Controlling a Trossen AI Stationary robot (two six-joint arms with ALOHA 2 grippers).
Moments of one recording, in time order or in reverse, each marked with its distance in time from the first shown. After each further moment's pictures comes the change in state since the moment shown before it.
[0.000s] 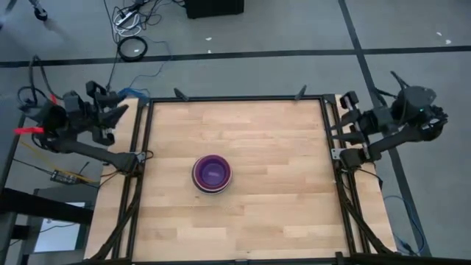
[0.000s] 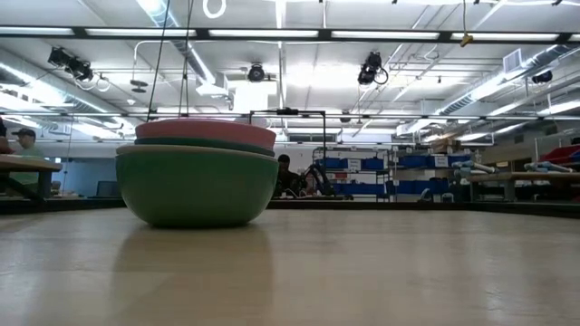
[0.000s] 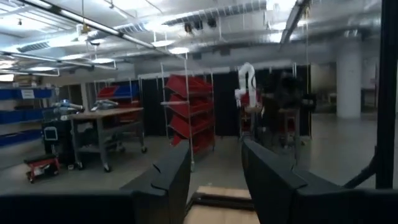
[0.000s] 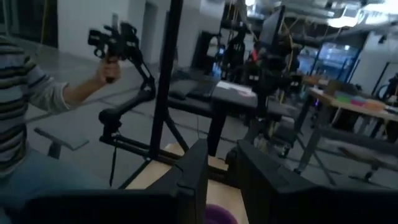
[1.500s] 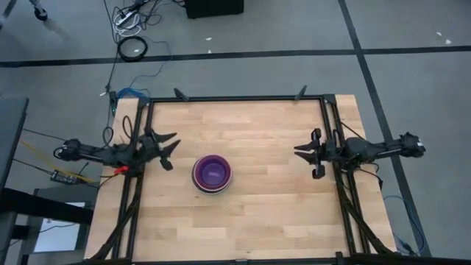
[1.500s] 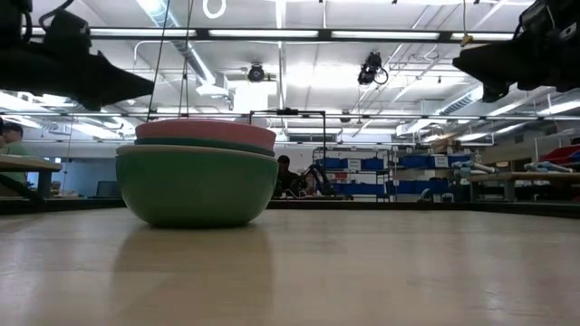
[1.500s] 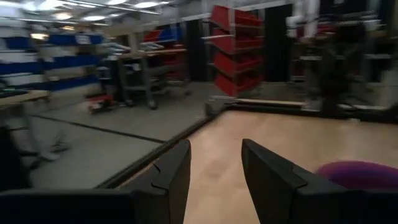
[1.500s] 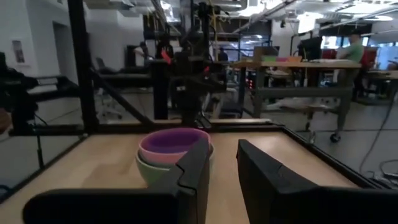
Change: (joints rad) left arm 0.026 -0.339 -1.078 0.506 -0.195 -0.093; right arm -0.096 -0.604 -1.294 0.768 0.246 0.170
